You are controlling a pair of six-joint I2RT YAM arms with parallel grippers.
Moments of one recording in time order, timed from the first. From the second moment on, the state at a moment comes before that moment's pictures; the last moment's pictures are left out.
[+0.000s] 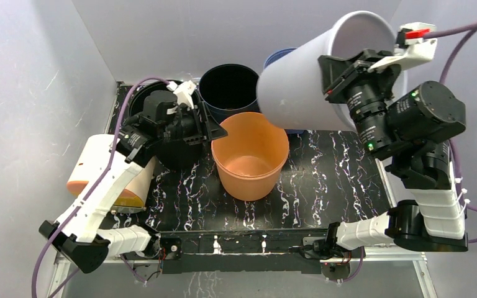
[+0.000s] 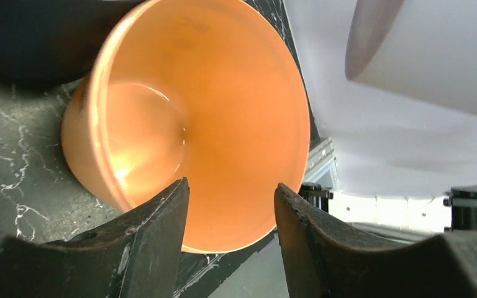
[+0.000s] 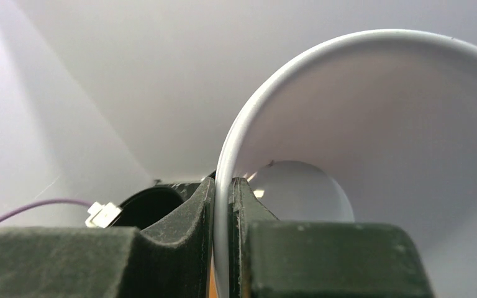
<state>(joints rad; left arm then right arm) -0.55 1.17 1.39 -0.74 0.30 -0.69 1.18 1.25 2.19 -0.62 0.94 0.07</state>
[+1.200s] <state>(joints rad) -0.81 1.51 1.49 -0.80 0.13 -0.52 1.20 1.05 1.47 0.28 1.56 -0.66</state>
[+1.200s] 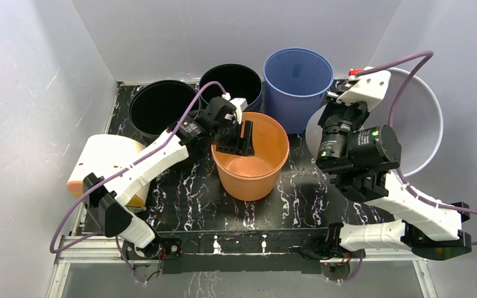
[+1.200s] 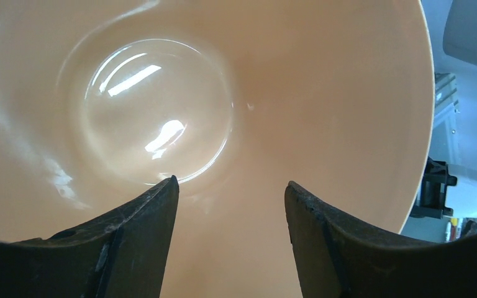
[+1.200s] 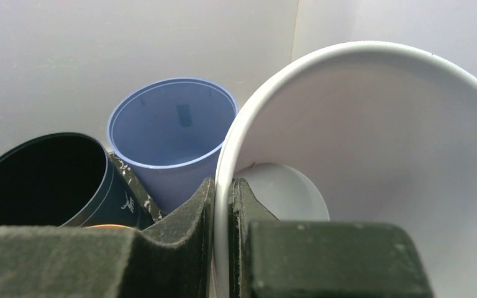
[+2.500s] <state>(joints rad) -0.81 1.42 1.84 -1.20 -0.01 -0.40 1.20 1.24 1.28 0.51 1.56 -0.75</state>
